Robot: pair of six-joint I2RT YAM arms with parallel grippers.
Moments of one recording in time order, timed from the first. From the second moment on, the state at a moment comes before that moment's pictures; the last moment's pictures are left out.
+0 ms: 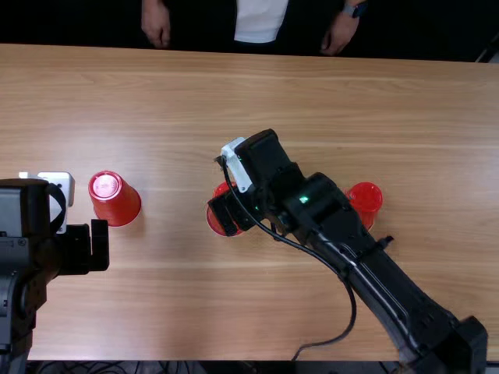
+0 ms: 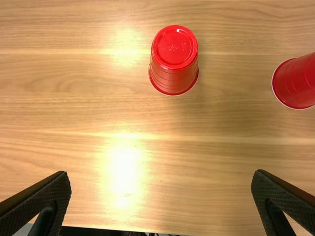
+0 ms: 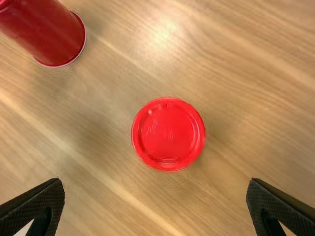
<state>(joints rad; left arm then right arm) -0.02 1.16 1.49 -1.35 -0.10 -0.06 0.64 1.77 1.61 -0.86 -0.09 0.01</state>
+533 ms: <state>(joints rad) -0.02 1.16 1.49 -1.35 -0.10 -0.06 0.65 1.92 1.64 -0.83 -0.09 0.01</state>
